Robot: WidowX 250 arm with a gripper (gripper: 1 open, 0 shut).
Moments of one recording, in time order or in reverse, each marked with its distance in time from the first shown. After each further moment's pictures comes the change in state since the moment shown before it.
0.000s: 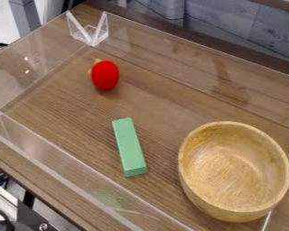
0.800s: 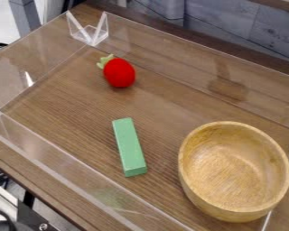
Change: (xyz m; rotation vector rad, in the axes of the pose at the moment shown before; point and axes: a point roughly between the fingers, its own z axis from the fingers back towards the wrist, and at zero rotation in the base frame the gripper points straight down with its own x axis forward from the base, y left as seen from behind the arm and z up) arm 0.028 -0.029 -0.004 0.044 0.073 -0.072
